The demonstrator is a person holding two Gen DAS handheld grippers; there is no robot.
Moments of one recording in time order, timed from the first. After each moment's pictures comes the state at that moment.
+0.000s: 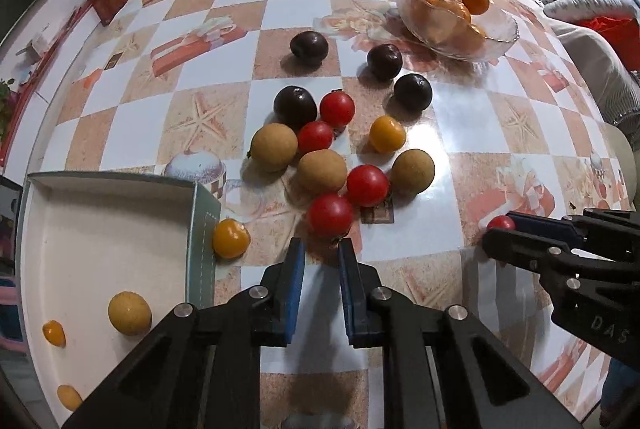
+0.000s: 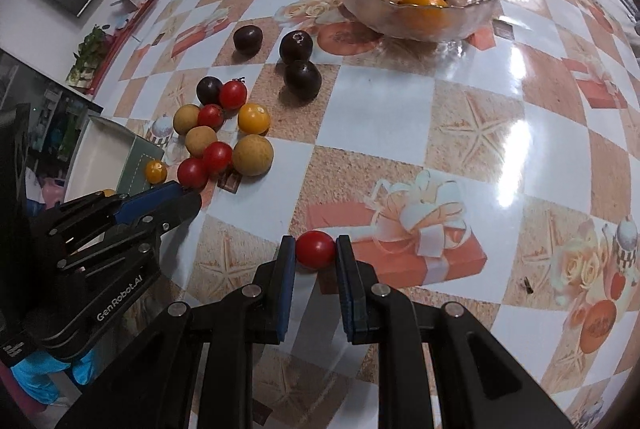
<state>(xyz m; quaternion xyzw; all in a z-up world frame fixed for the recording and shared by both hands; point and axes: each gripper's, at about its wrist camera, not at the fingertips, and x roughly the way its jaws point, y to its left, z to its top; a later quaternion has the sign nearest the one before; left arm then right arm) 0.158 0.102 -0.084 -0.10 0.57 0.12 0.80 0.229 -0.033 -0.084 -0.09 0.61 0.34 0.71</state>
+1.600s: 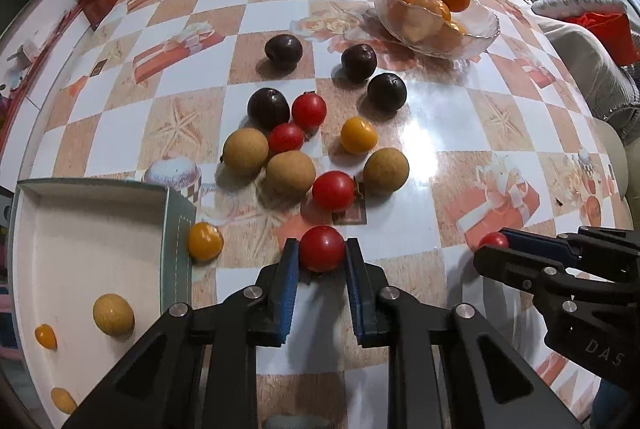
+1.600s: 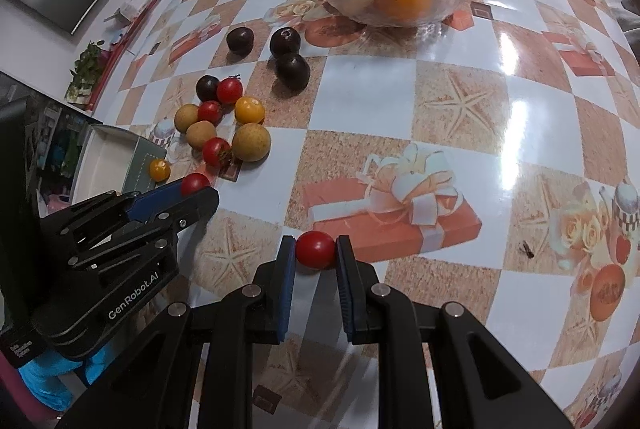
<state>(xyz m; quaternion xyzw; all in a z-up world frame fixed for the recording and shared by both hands) 0.160 0.092 -0.082 -0.11 0.57 0.10 0.81 0.216 -0.049 -0.079 -0.06 0.62 0.33 0.71</state>
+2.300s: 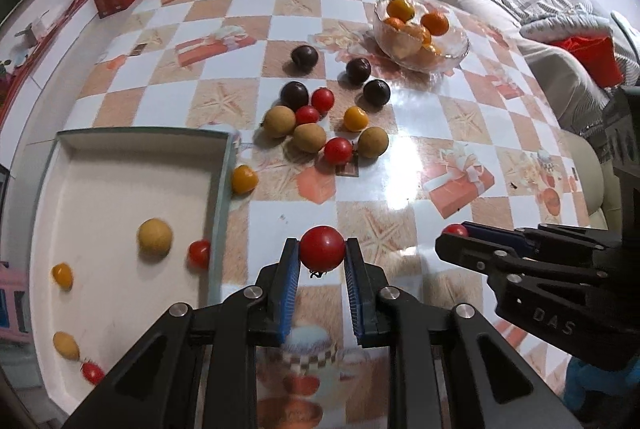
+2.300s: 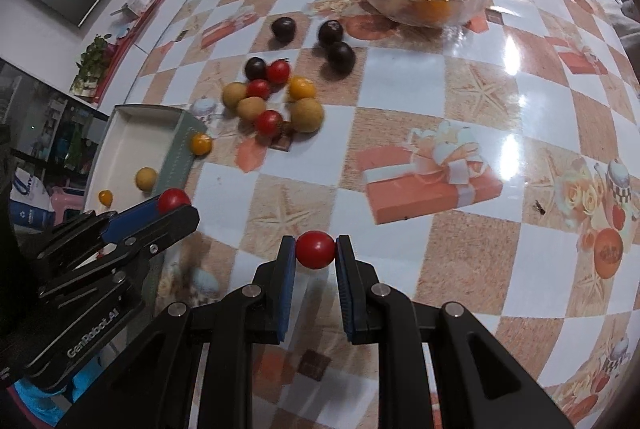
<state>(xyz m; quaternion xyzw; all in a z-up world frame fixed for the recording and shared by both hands) 0.099 0.098 -0.034 -0.14 0.55 0.10 0.82 0.178 -0.034 -0.055 -0.06 0.62 0.33 0.71</state>
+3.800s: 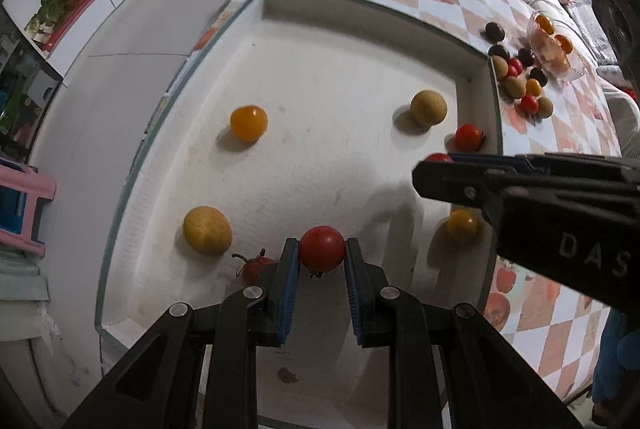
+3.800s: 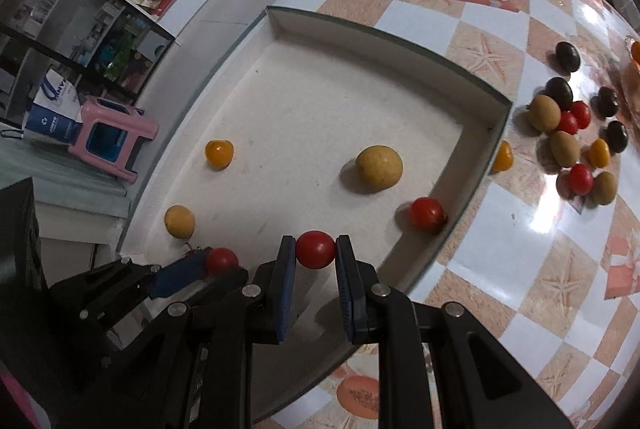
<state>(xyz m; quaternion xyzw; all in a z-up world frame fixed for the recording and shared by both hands) -0.038 0.213 -0.070 -0.21 0.57 0.21 0.76 0.072 0.156 -0.064 -0.17 0.62 0.44 0.63</state>
